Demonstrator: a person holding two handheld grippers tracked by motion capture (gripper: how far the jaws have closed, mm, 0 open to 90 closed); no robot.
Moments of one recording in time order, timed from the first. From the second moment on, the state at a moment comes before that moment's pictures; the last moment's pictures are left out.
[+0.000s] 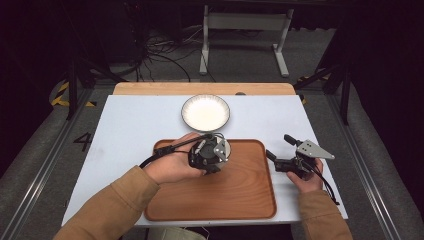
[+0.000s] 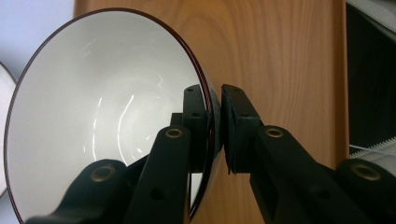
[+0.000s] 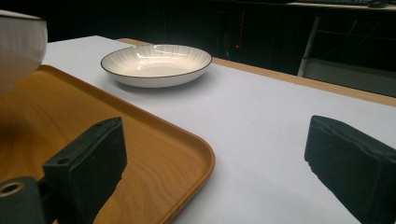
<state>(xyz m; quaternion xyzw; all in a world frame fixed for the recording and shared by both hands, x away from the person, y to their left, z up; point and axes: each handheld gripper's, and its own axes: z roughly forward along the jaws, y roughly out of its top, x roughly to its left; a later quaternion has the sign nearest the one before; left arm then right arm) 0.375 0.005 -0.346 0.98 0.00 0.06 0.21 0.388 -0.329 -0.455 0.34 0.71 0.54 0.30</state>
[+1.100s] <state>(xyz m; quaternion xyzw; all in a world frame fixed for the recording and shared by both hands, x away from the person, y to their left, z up) 0.374 0.002 -0.375 0.98 0.00 0.02 0.20 0.388 -0.329 -0.455 0.34 0.71 0.54 0.30</state>
